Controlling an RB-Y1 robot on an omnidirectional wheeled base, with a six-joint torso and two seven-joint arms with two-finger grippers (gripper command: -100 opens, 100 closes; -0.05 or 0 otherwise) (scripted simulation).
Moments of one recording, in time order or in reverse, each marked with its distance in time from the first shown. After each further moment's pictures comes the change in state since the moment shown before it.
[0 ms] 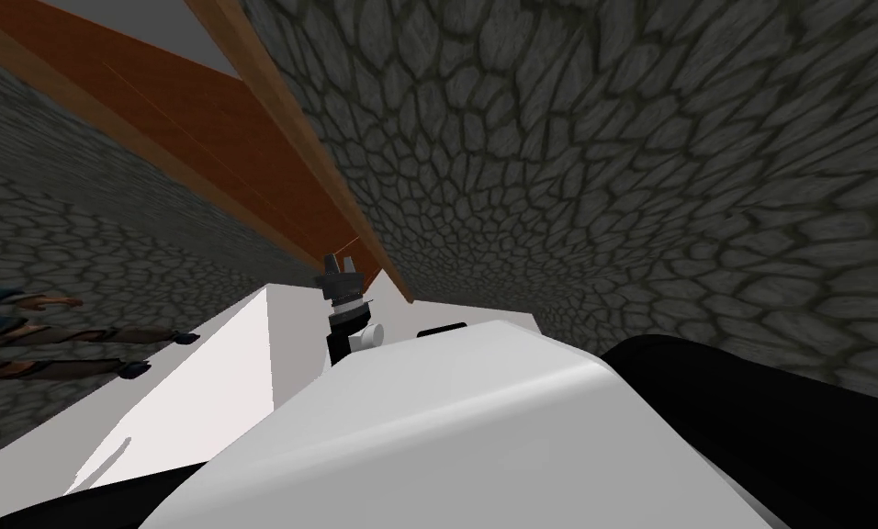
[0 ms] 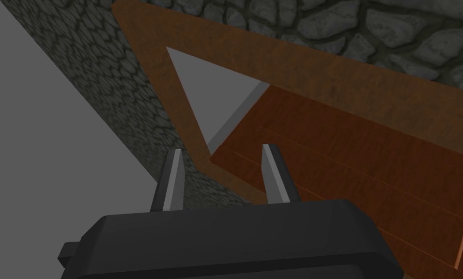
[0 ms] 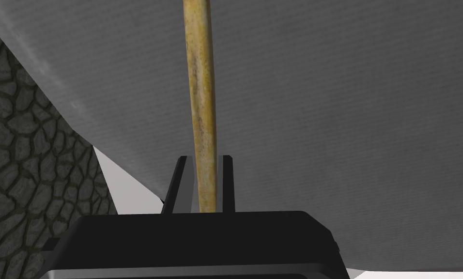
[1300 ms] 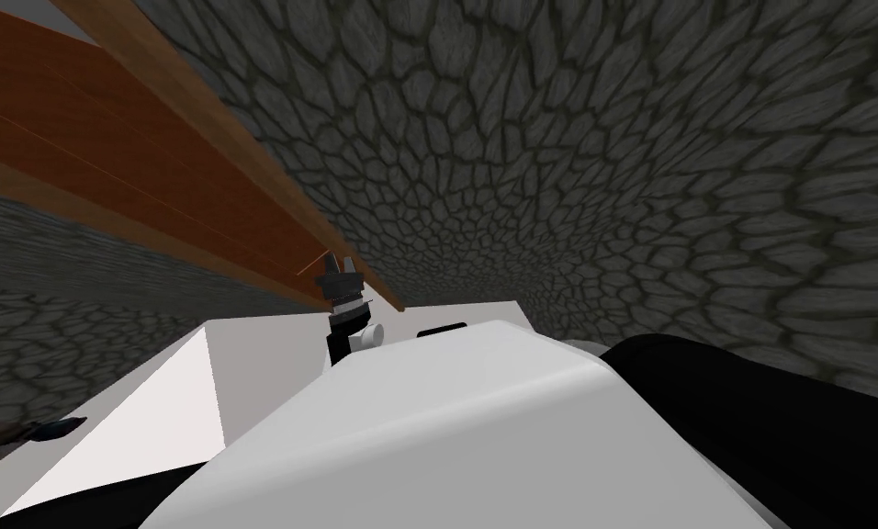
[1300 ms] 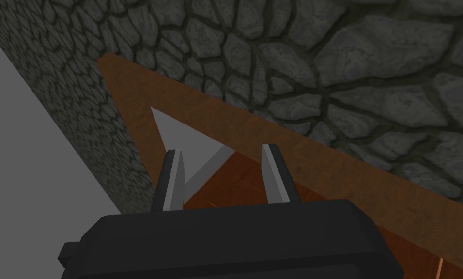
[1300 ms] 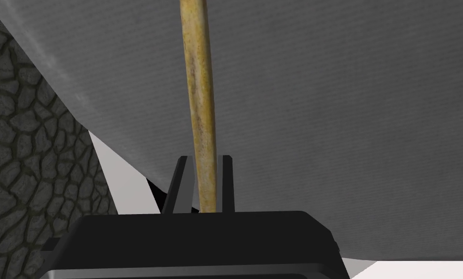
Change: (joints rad) left arm 0.000 0.000 0.000 0.000 0.000 0.000 0.000; right arm -0.022 -0.168 0.052 -0.202 0.264 0.038 -0.300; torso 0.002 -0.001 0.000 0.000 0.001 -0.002
